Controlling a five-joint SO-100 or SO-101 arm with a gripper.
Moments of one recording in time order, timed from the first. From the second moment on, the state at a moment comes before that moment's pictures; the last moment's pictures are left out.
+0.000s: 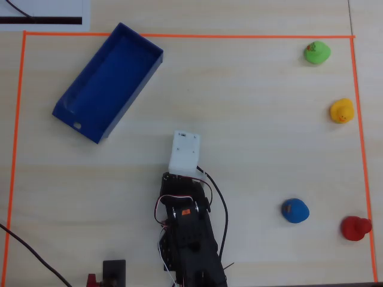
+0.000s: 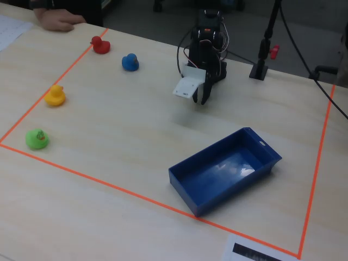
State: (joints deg) arm -10.3 189.8 177.7 73.8 -64.2
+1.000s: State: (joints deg) arm 4.5 169.4 173.5 28.9 -72.9
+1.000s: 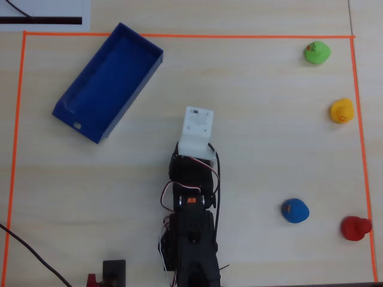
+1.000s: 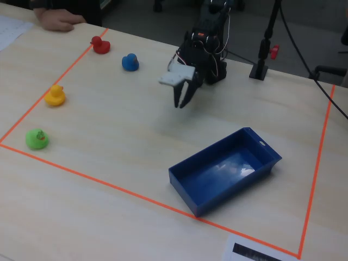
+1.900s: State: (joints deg) arm 45.5 106.6 155.8 -48.9 -79.6
